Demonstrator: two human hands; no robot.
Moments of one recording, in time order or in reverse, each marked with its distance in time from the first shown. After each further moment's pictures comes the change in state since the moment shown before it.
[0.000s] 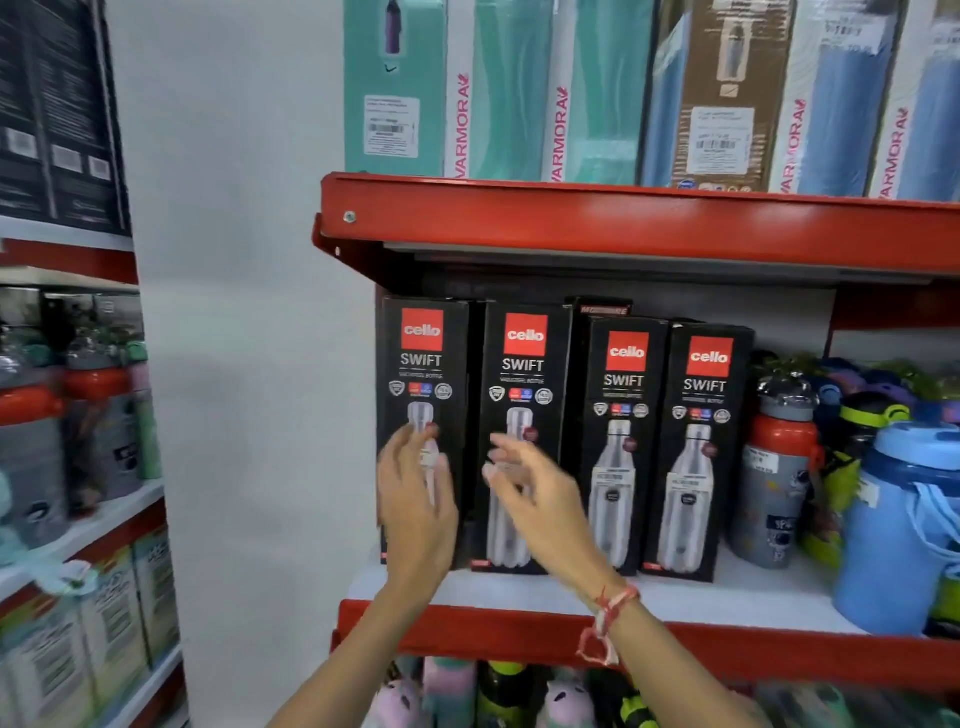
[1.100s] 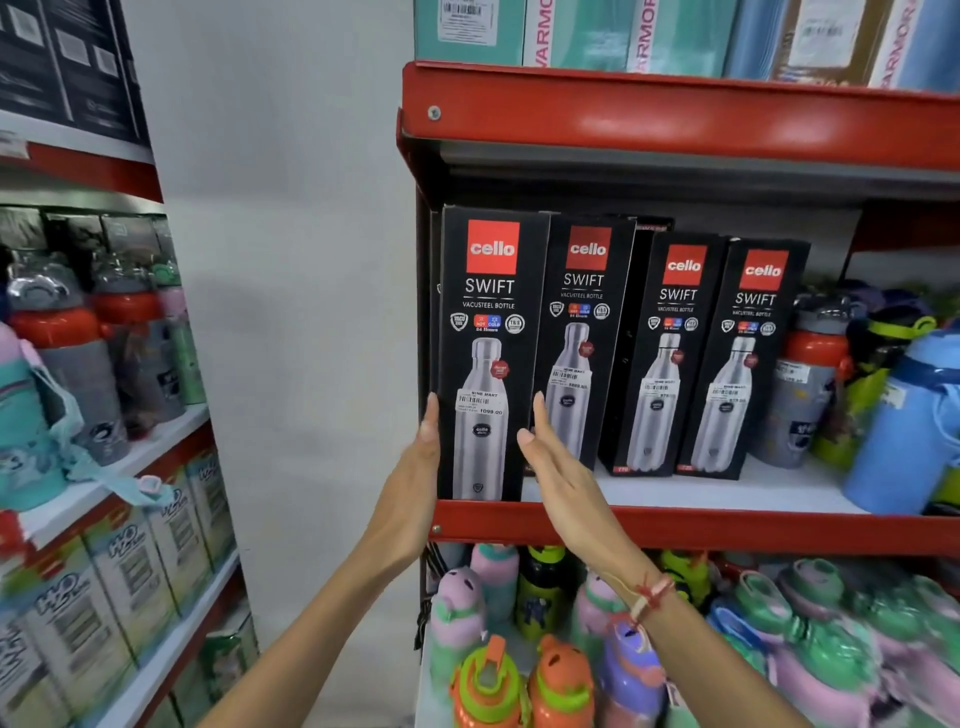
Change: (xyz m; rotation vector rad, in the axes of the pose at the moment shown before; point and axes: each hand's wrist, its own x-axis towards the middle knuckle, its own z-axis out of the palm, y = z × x) left_hand -0.028 -0.031 -0.119 -0.254 -0.576 -0.370; right_hand -0.067 -0.036 0.065 0.123 -0.088 0.365
